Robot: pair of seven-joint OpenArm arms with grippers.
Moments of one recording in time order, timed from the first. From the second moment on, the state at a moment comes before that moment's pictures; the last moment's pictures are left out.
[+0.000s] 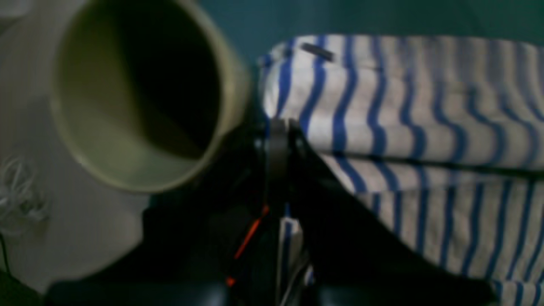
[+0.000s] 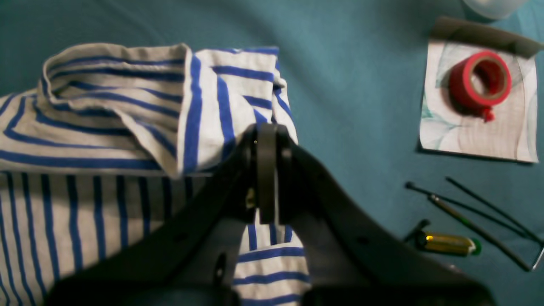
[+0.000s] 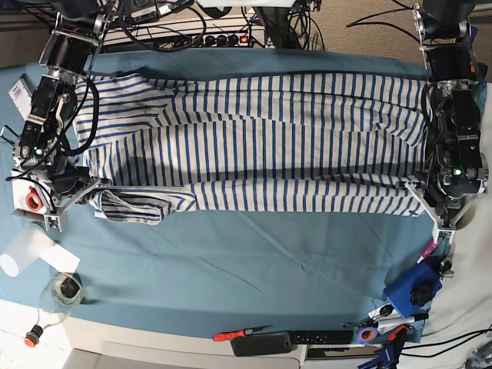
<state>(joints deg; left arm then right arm) -9.8 -21.0 -8.4 95.0 -11.1 -7.7 71.0 7.7 22.9 20.2 95.3 18.6 15.8 -65.1</state>
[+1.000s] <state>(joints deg) -1.4 -21.0 -8.7 102.6 -15.7 -12.6 71.5 3.5 25.7 29.5 96.1 23.7 17.7 -66.0</state>
